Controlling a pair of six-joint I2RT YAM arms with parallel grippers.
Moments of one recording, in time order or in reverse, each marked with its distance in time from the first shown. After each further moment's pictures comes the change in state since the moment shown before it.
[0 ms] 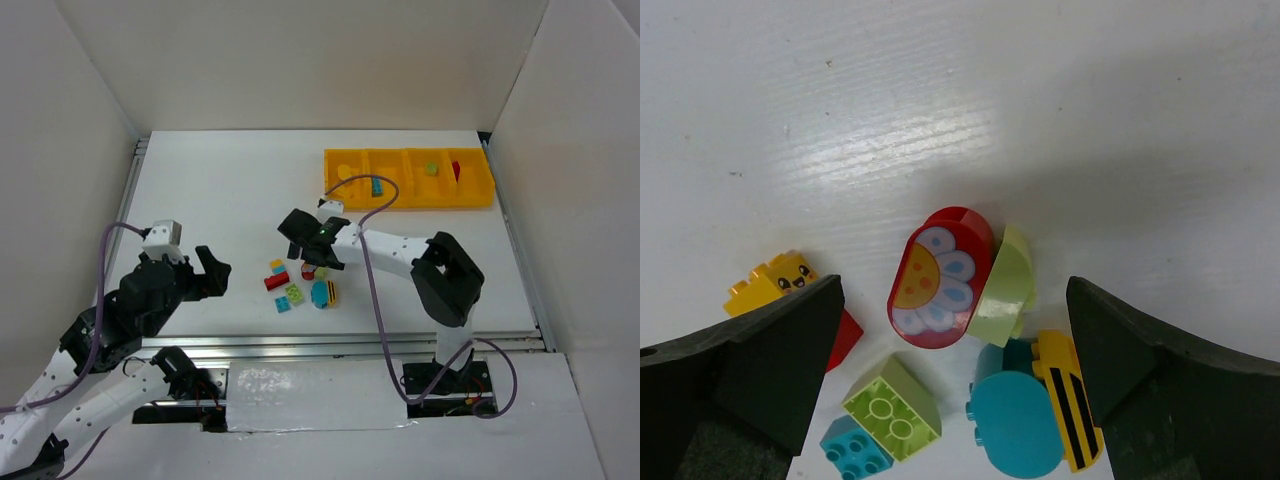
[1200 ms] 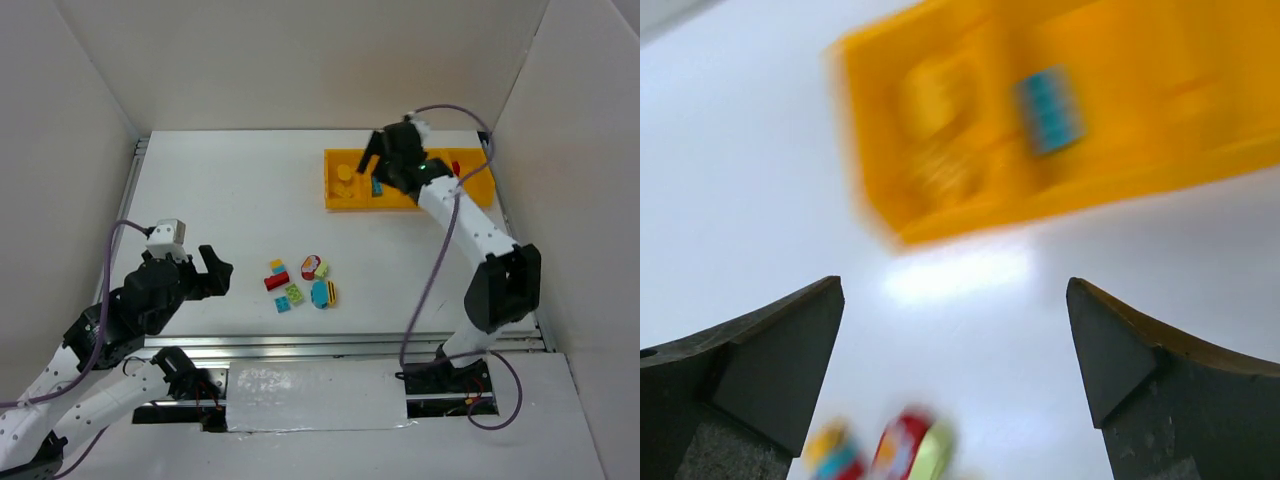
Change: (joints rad) left arm -0.018 0.019 0.000 0.014 0.003 0.013; right arm -0.684 -0.151 0.177 0.117 -0.254 -0.414
